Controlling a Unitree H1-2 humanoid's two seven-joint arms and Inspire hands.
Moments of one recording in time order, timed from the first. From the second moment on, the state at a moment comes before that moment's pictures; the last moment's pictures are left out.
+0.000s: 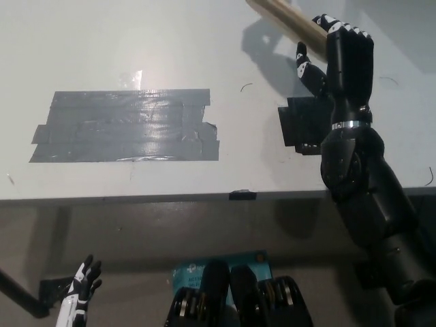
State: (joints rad) left_arm 0.15 0.11 0.07 0.16 0.06 -0.34 0.00; right_arm -0.82 -0.11 0.19 0.58 -0.77 -0.05 -0.55
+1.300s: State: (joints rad) left_arm 0.11 0.12 0.07 0.19 0.05 -0.35 0.00; right_arm -0.76 -0.38 0.24 0.36 -0.77 -0.14 -0.47
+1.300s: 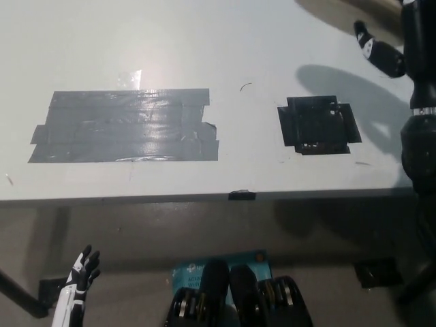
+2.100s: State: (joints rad) left_arm 0.10 0.12 0.07 0.20 0.05 -0.35 0.00; right_arm -0.83 -0.35 0.77 0.99 -1.12 -0.15 -0.82
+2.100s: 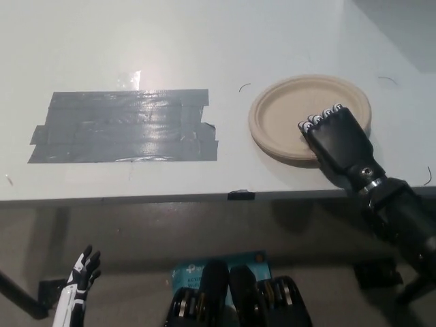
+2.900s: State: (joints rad) left_arm 0.10 0.12 0.07 0.23 0.05 -0.34 0.00; right_arm -0.75 -0.44 0.72 0.61 -0.84 -0.08 -0.37
